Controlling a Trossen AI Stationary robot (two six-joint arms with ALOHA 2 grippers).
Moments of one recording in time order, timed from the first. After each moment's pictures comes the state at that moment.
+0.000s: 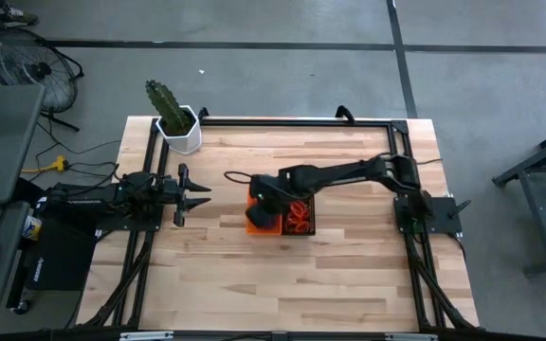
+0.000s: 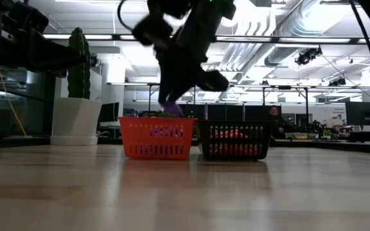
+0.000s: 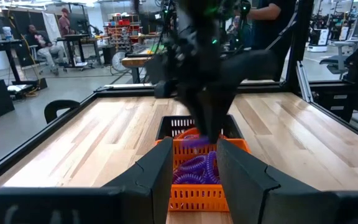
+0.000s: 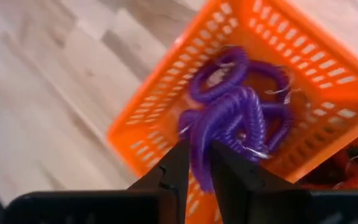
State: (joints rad) left arm 0.04 0.02 0.01 0.01 0.01 0.05; right arm 0.00 2.08 1.72 -0.74 -0.08 0.91
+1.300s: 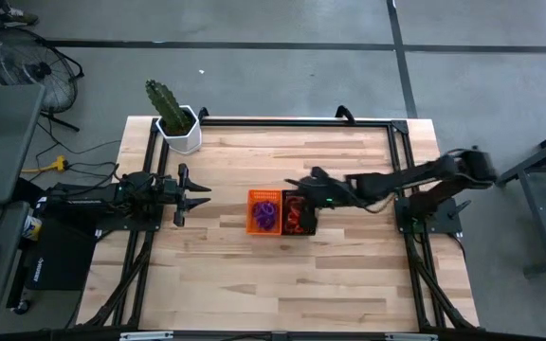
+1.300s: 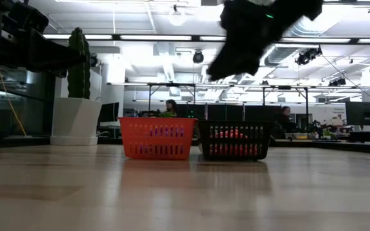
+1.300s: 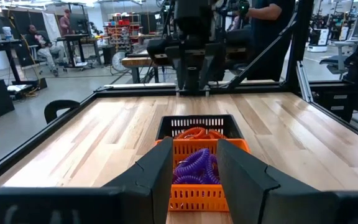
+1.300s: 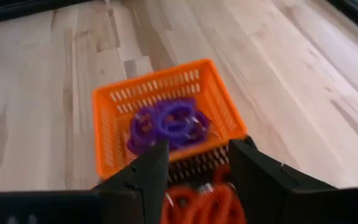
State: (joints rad) left arm 0.04 0.02 0.01 0.01 0.01 0.05; right arm 0.06 1.48 0.92 -0.09 0.21 0.31
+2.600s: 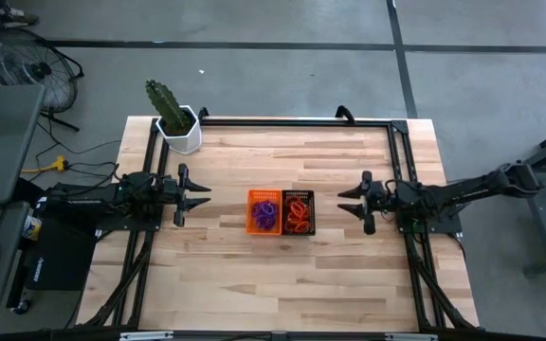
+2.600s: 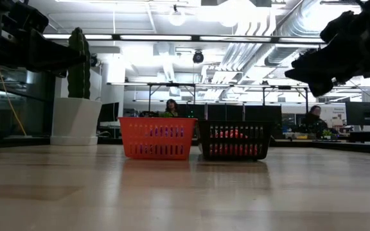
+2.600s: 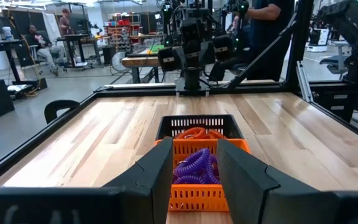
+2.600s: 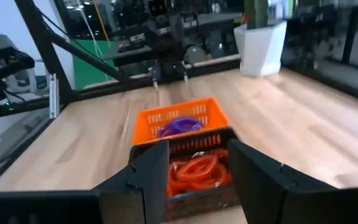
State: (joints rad) left arm 0.04 0.02 0.01 0.01 0.01 0.05; right arm 0.11 0.57 0.01 0.47 0.19 0.22
